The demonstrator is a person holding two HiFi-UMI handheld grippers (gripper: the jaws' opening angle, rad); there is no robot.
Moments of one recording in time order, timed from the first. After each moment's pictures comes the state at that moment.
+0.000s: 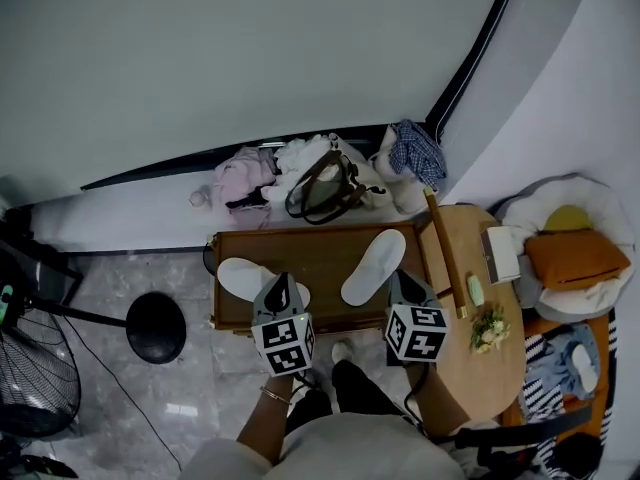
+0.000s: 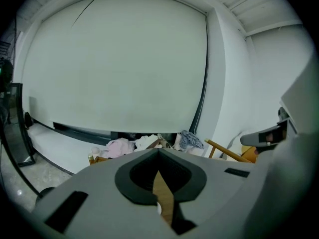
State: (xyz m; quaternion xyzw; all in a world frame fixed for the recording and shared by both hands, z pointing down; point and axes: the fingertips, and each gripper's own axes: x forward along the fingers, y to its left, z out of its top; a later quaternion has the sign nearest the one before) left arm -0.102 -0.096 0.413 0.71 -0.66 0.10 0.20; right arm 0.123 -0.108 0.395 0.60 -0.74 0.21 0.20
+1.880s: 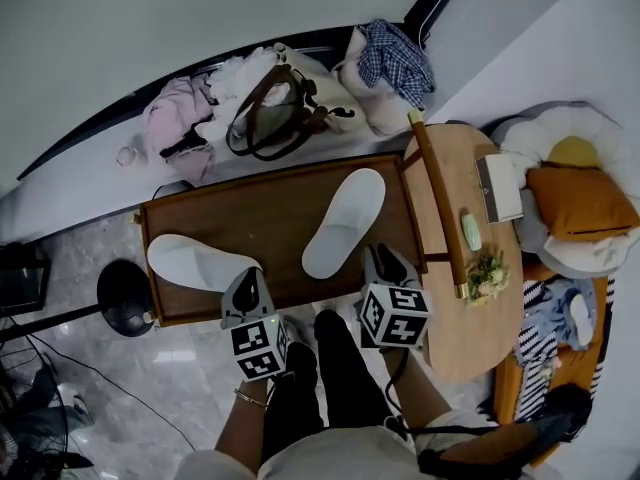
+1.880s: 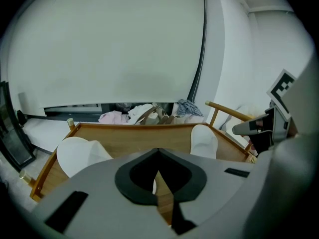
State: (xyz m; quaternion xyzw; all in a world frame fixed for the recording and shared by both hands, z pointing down) left arm -0.060 -0.093 0.550 0.71 -0.61 0.22 0.27; right arm 0.169 -0.118 0.538 0.62 -0.68 0.33 0.23
